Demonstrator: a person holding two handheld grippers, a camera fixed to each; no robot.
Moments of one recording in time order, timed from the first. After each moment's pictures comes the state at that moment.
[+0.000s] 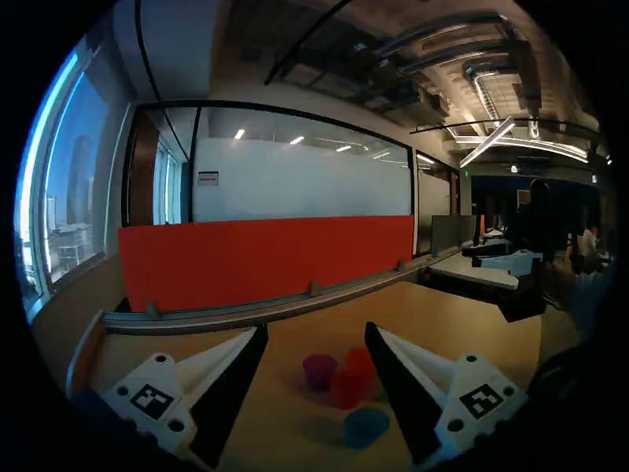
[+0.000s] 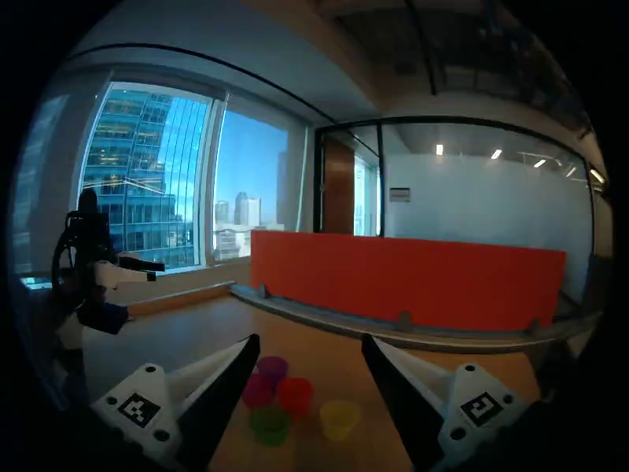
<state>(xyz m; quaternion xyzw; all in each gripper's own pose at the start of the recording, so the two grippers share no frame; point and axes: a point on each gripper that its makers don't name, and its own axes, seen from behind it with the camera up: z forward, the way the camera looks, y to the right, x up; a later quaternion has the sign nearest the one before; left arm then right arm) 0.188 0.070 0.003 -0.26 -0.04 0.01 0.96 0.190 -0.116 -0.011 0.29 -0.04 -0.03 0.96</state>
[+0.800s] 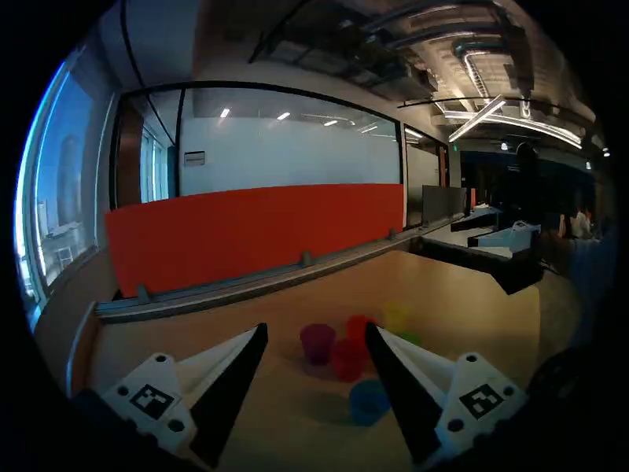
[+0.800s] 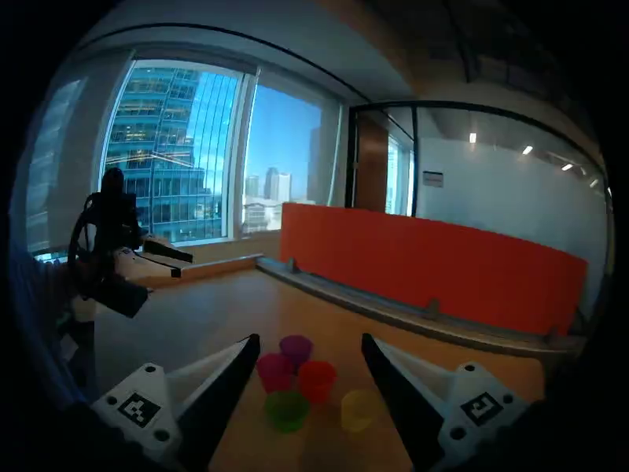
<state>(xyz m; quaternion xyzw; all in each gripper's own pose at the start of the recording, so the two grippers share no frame) 0.133 0.073 0.008 -0.29 -0.09 0.04 0.95 0.154 -0.150 -0.014 0.35 -0.08 -0.07 0.93</state>
